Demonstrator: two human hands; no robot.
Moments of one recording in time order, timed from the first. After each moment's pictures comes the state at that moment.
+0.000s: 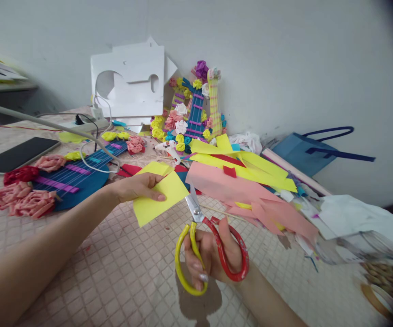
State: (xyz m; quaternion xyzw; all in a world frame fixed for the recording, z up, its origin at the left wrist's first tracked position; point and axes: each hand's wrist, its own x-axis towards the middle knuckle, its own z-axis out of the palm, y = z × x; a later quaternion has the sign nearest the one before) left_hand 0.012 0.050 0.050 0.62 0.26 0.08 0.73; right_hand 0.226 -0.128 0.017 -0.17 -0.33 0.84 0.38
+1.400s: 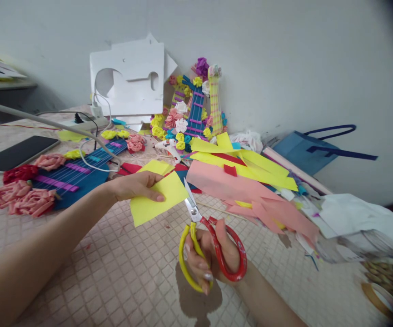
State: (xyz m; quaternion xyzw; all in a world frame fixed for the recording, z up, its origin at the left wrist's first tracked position) left_hand 0.009 0.047 0.057 0.65 0.26 0.06 0.72; right_hand 0.222 -0.129 0.011 -0.18 -0.33 0.83 0.40
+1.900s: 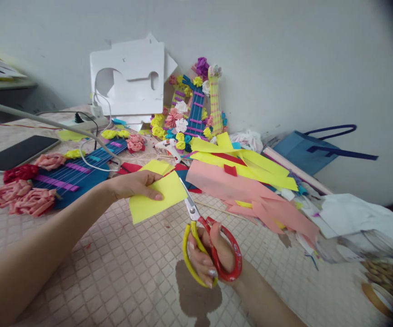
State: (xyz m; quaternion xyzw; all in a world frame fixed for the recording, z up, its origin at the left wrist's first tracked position) left_hand 0.007 0.048 0.057 0.66 0.26 0.07 0.70; right_hand 0.221 -0.128 0.004 -0.22 -0.31 0.82 0.42
